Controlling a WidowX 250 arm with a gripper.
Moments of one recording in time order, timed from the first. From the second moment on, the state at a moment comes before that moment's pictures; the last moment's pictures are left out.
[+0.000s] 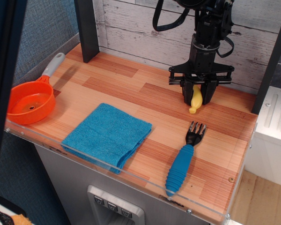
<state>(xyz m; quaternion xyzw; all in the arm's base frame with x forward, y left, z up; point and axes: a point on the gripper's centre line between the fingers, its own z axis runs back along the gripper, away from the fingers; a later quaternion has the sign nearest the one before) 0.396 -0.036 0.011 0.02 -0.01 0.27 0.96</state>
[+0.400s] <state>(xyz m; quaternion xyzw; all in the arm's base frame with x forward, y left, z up) 0.383 -0.016 0.042 0.08 -0.02 0.31 0.95</state>
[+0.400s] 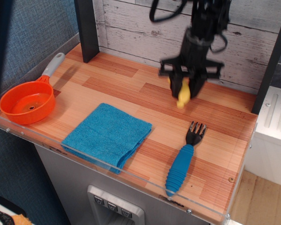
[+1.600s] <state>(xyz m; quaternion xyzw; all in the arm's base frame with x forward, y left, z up) 0.266 0.056 0.038 0.05 0.01 0.40 0.92</state>
